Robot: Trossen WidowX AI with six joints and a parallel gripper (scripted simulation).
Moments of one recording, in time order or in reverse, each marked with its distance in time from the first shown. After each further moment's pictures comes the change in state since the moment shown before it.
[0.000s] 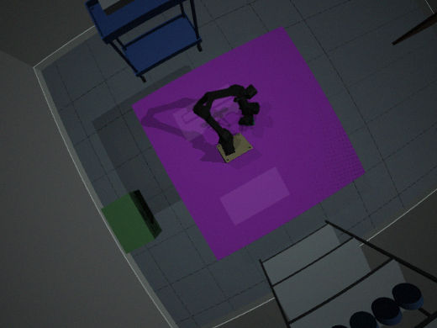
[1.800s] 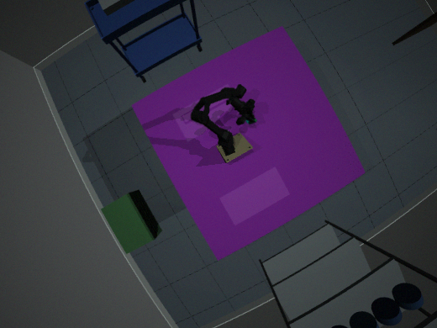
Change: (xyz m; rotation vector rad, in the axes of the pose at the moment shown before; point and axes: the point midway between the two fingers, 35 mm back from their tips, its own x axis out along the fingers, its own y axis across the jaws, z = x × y) arm -0.014 0.007 0.004 0.114 -0.357 0.094
